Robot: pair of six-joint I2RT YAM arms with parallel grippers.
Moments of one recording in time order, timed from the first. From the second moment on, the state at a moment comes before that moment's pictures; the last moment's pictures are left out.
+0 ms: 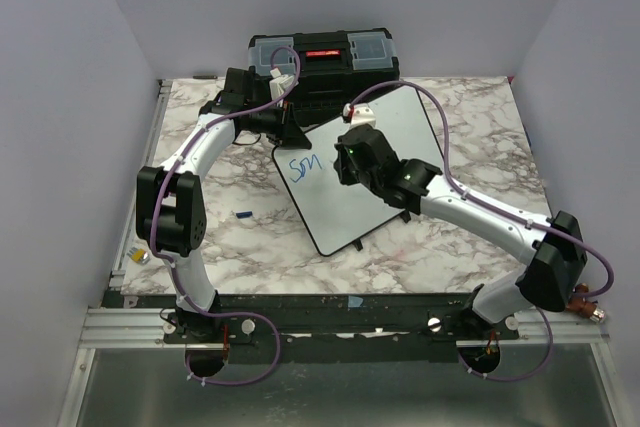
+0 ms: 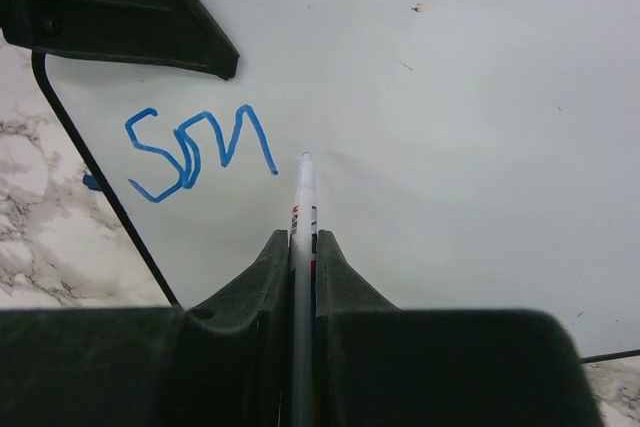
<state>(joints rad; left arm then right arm) -0.20 1.84 1.53 -0.50 1.03 0.02 0.89 1.50 1.27 -0.35 0.38 0.40</state>
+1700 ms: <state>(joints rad) -0.20 1.84 1.53 -0.50 1.03 0.02 0.83 1.54 1.27 -0.28 0.22 0.37</state>
